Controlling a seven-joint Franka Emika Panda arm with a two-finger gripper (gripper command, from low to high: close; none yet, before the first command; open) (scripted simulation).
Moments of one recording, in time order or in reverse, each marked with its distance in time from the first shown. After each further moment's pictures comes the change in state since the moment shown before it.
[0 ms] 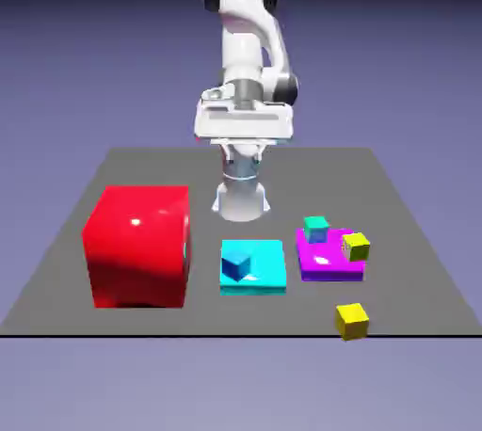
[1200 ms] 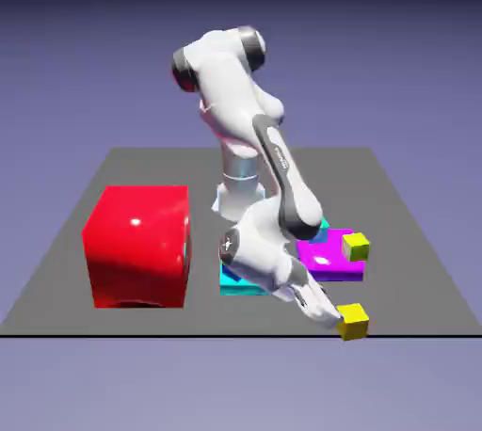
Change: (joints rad) arm -0.395 1.271 0.552 0.806 0.806 -0.734 0.787
